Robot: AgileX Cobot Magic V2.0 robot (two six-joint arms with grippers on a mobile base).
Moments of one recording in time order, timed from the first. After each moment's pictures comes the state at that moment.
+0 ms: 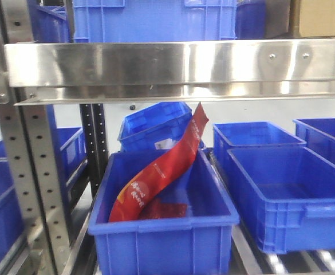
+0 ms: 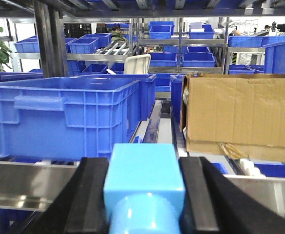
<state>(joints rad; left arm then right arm) -0.24 0.48 -0.66 -0.01 0.23 0.03 0.18 0.39 -0.60 0.07 0.25 -0.02</state>
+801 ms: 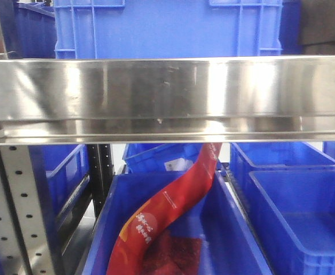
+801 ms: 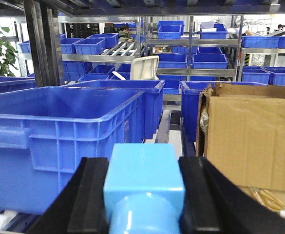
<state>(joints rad) -0.24 0.48 -0.66 -0.01 0.23 0.03 0.18 0.39 -0.60 0.07 0.25 -0.02</state>
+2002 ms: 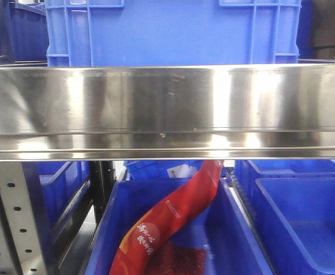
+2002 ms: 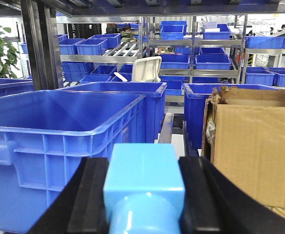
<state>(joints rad) -0.24 0.48 -0.66 0.00 0.23 0.03 0.18 0.39 -0.60 0.07 0.25 -0.02</state>
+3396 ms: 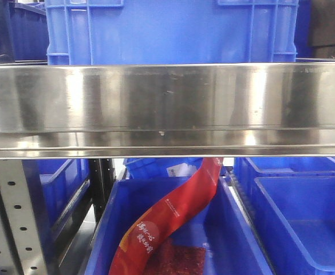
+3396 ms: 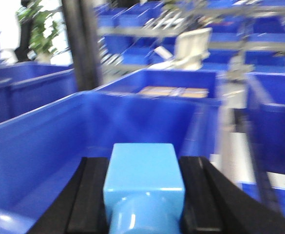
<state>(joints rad) -0.39 1.25 -1.29 -0.05 0.25 0.06 0.38 1.15 -1.11 0.10 0.14 -0.02</state>
